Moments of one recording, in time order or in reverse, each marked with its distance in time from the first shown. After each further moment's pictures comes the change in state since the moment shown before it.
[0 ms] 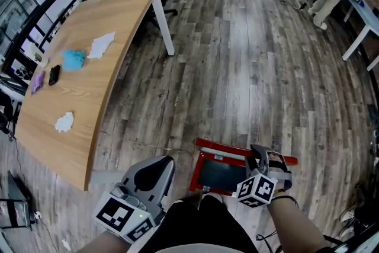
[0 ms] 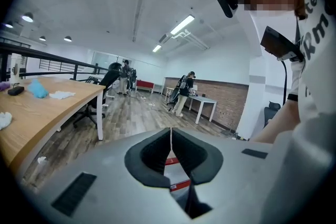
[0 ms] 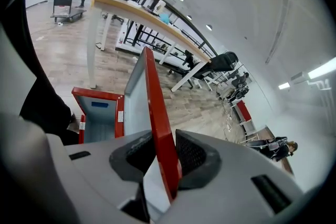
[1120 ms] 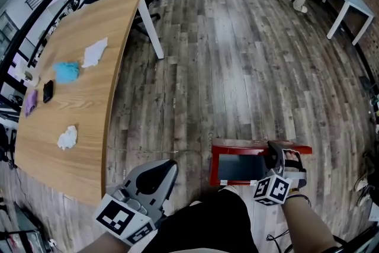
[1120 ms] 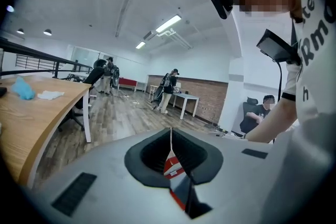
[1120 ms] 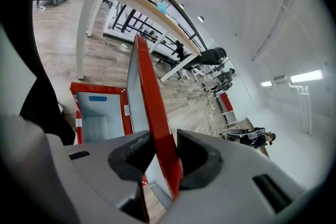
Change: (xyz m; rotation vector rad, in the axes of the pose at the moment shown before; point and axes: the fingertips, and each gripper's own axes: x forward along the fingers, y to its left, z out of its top) left arm -0.048 0.039 -0.019 0.062 0.028 -0.211; right arm -0.031 0.041 -0.003 0.023 0.140 -0.179
